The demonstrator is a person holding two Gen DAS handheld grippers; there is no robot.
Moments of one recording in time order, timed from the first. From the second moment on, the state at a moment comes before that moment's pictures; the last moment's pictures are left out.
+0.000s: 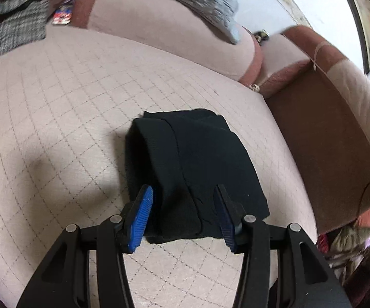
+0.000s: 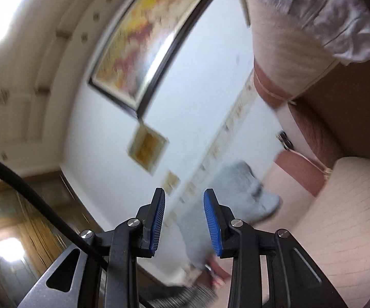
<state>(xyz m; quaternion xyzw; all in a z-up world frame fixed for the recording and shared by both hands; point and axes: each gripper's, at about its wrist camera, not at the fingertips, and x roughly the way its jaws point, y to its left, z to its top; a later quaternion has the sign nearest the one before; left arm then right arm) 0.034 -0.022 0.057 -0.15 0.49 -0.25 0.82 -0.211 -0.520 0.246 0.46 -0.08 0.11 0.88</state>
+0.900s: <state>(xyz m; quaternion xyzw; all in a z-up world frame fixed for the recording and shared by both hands) 0.026 -0.009 0.051 -0.19 0.48 -0.23 0.83 -0.110 -0.426 0.160 0.53 0.10 0.30 0.79</state>
